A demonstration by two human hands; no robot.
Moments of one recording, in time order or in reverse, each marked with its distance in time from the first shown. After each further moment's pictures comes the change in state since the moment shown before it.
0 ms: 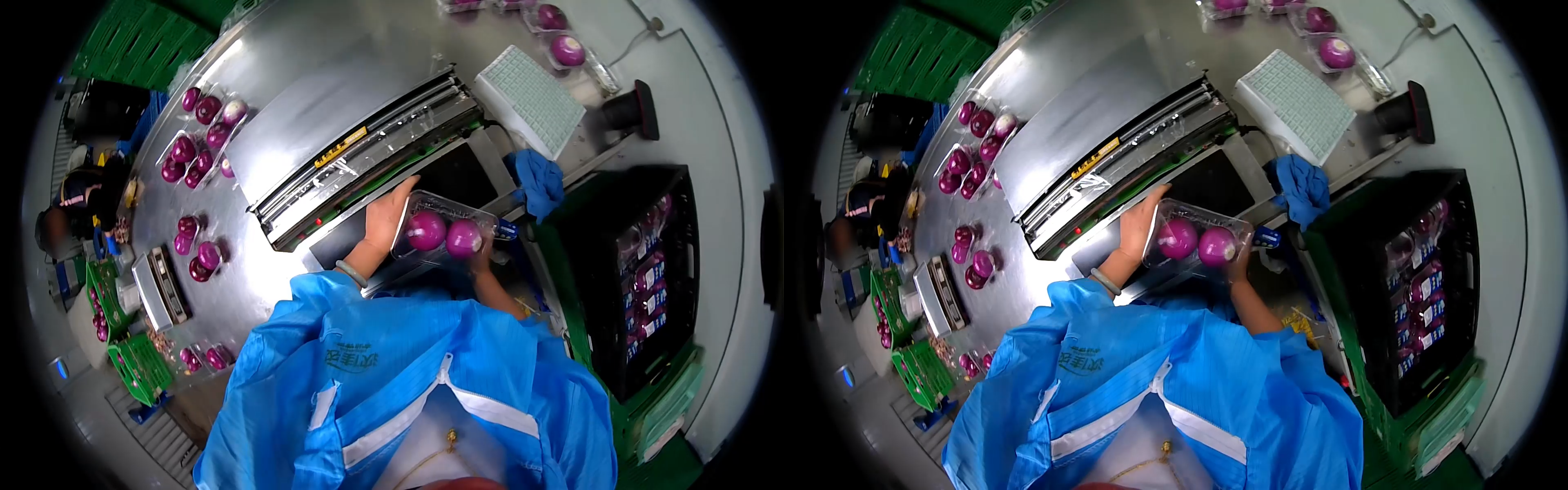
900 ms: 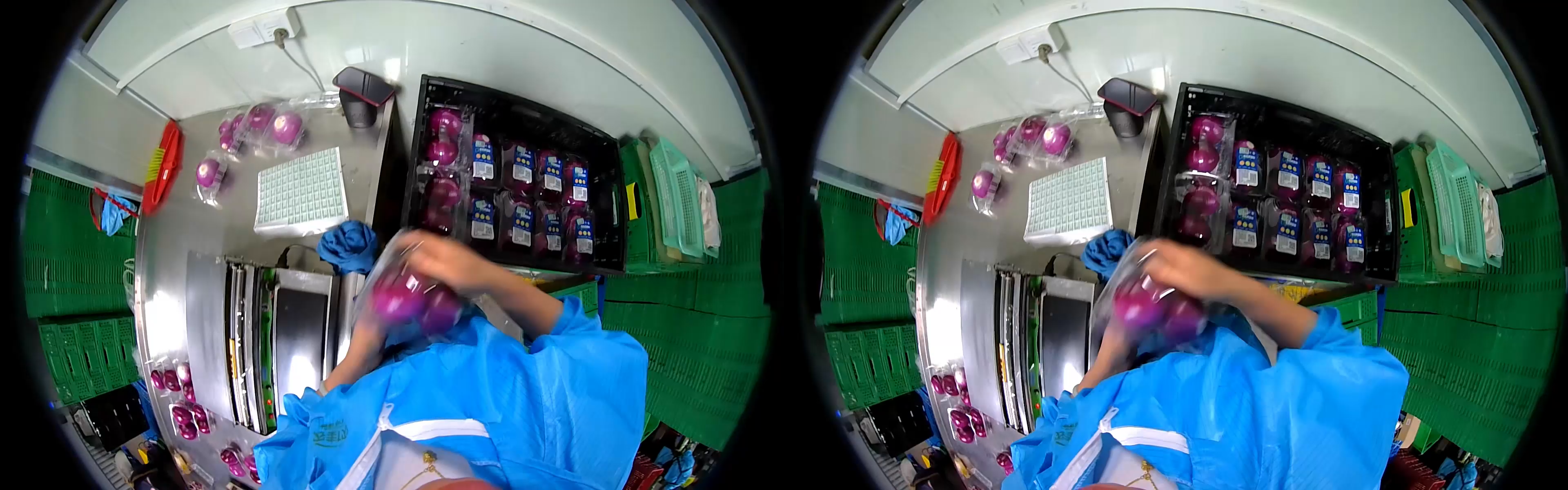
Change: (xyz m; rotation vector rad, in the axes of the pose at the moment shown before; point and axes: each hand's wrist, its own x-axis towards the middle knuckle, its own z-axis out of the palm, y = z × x) left_hand 0.048 0.289 0.024 -1.264 -1.028 -0.492; right_hand -0.071 -0.339 -0.125 -0.557 -0.219 -0.095
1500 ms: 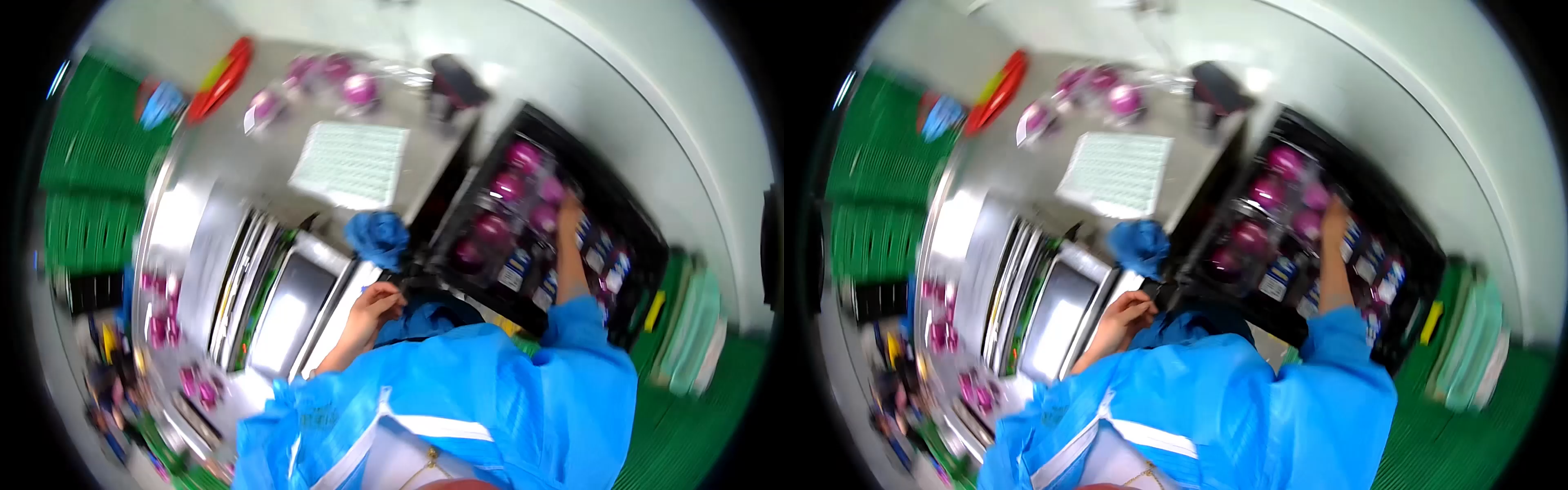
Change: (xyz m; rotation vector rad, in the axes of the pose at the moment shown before) left_hand 0.025 0.009 -0.007 -0.283 0.315 -0.091; right_hand 0.091 0.308 -0.356 -1.281 0.873 0.151
